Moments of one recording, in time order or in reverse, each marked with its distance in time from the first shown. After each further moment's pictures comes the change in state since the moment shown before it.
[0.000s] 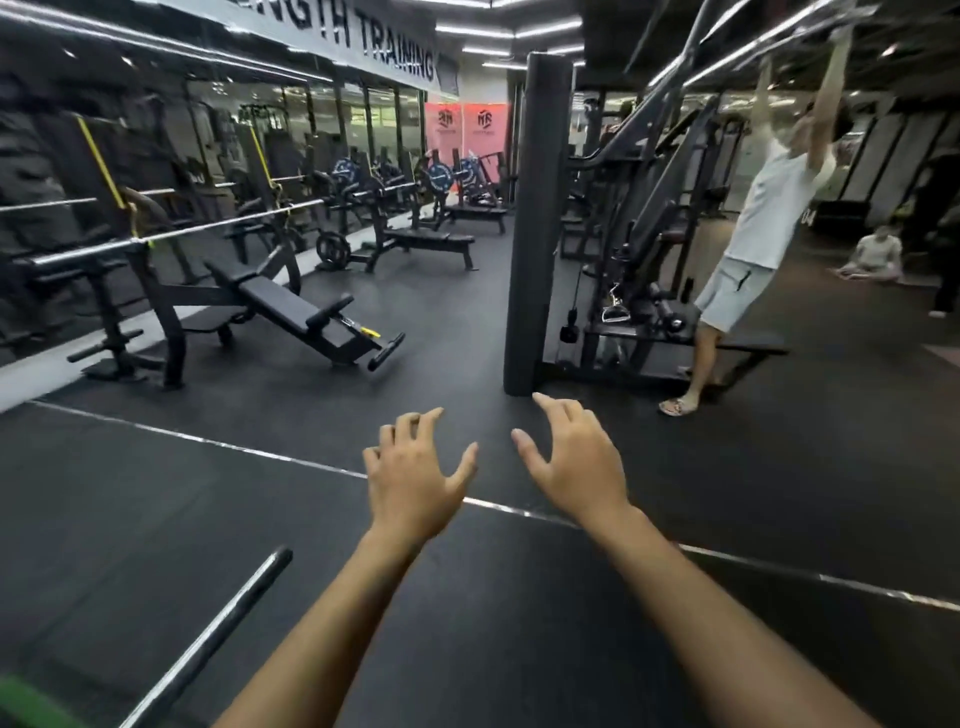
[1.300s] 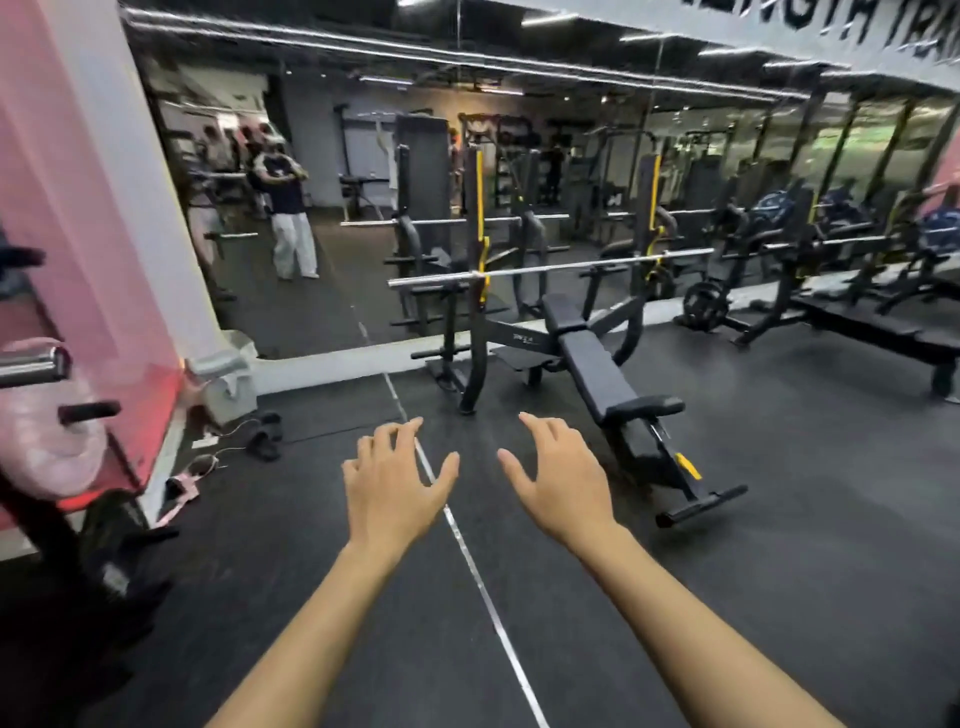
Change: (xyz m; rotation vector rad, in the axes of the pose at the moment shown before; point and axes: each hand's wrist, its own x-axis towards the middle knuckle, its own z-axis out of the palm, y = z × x) left_hand 0.717 -0.452 0.241 0.477 0.313 -0.767; right_hand 0.825 -0.204 0.616 0.439 -0.327 -0.724
